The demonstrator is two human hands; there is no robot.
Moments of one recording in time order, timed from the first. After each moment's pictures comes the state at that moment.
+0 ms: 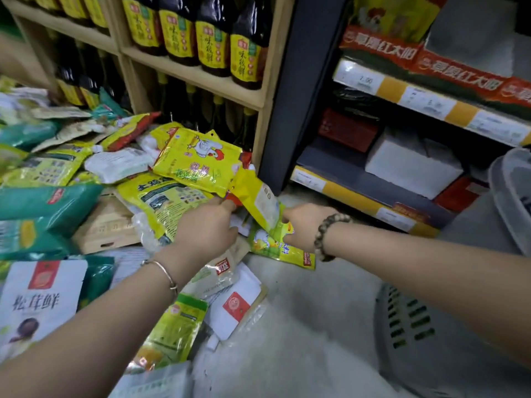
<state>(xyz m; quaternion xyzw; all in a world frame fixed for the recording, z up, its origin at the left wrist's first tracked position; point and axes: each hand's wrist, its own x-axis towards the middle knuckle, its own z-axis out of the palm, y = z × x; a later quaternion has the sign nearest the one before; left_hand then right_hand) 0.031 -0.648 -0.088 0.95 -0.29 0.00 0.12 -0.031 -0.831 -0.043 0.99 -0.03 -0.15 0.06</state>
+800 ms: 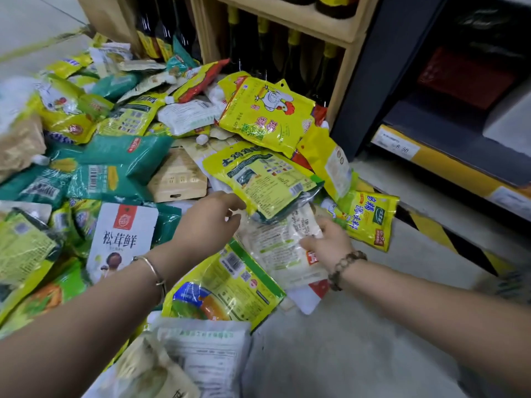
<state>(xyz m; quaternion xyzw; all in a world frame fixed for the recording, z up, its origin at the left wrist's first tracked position) 0.015 -0.558 -0.130 0.94 -0.17 -0.07 0.27 -0.042 -0.765 -0.168 0.81 -0.27 -0.08 -0.52</state>
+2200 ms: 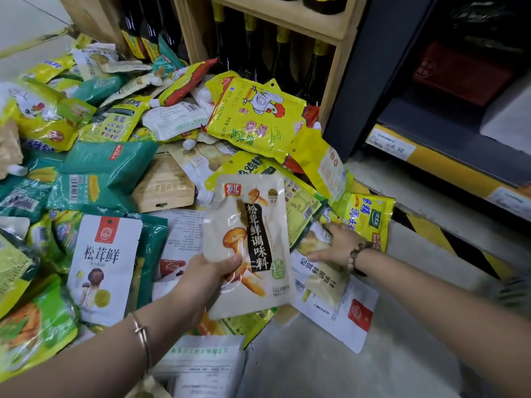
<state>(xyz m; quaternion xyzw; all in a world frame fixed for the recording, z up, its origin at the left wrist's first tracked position) -0.029 -0.570 -0.167 0.67 0.21 -0.28 0.65 -0.005 -0.844 -0.232 0.94 -0.16 -0.26 -0.14</state>
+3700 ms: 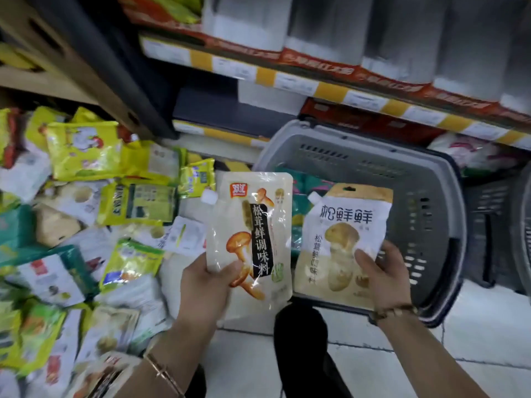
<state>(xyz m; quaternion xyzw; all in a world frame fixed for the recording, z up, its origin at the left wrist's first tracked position) -0.210 -0.829 0.201 0.76 0.12 -0.37 0.51 -0.374 -1.031 0.198 0.53 -0.65 0.12 -0.53</state>
